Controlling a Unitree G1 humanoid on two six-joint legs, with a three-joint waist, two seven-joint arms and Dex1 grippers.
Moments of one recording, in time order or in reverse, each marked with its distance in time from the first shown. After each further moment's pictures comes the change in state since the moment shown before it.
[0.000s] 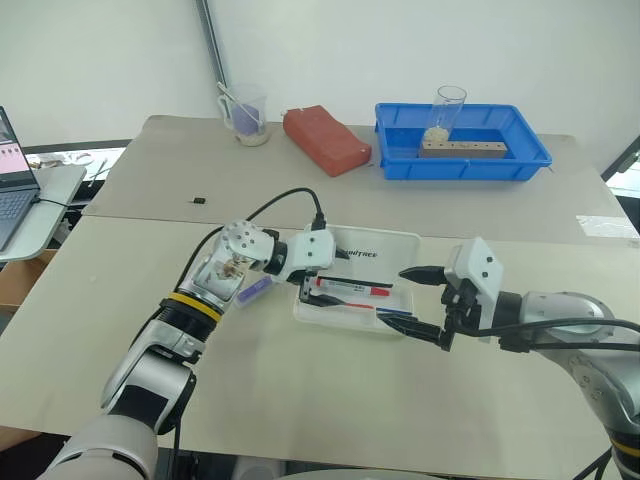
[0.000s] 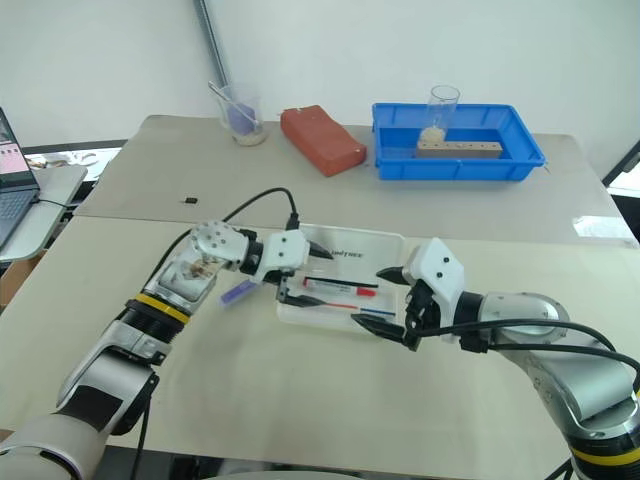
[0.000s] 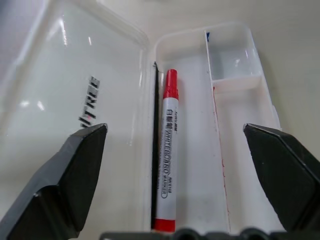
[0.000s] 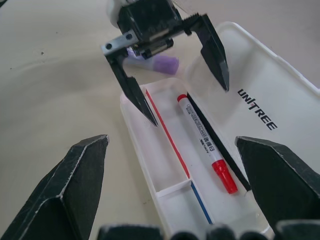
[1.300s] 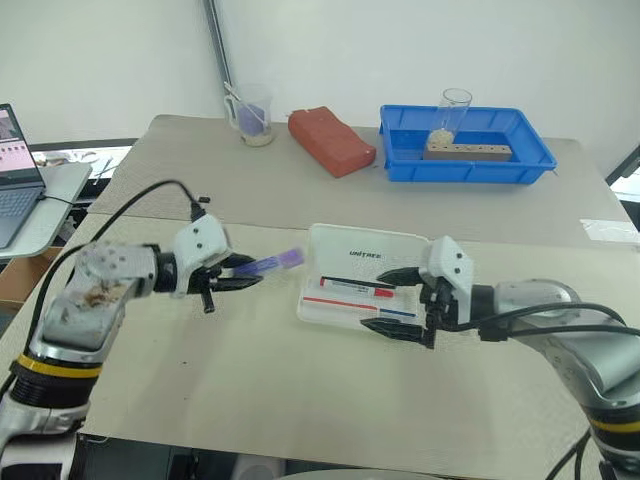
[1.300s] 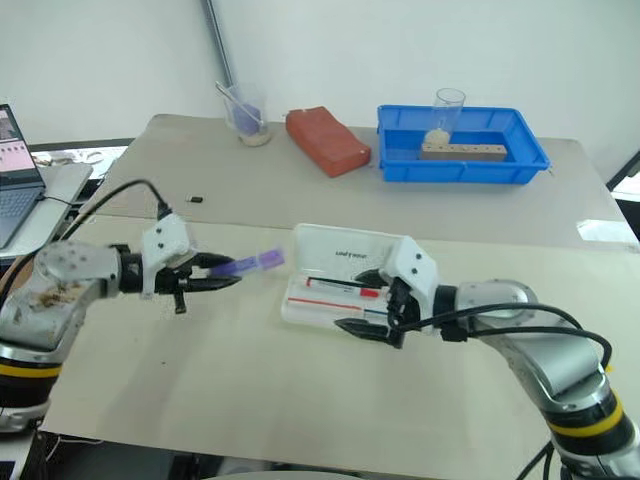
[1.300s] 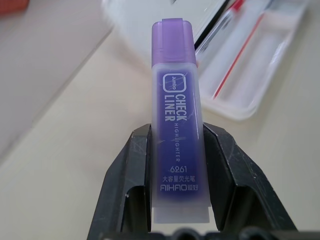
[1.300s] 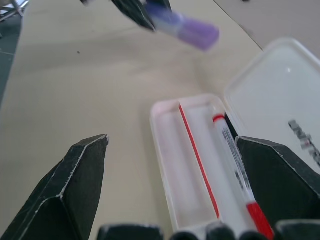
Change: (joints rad) left arm 0.338 0.364 0.278 -0.507 -0.221 0.395 0.068; right arm -0.074 0.020 0.108 0.072 -0.026 -0.001 0.068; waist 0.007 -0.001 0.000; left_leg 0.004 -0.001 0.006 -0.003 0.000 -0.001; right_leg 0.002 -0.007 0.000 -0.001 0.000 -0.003
